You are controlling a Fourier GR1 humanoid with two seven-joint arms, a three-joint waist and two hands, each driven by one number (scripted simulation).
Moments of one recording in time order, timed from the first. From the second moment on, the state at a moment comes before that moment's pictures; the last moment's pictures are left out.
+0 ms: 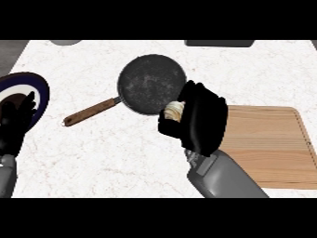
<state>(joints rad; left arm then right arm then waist) -0.16 0.35 0.14 -1.29 -0.09 0.05 0.23 -0.53 -0.01 0.54 -1.56 1.29 -0.13 1.13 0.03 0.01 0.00</state>
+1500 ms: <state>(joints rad) -0.26 0.31 0.08 -1.30 -0.12 0.03 0.25 -0.94 0.00 0.18 -0.56 0.56 -0.80 0.62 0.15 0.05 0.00</state>
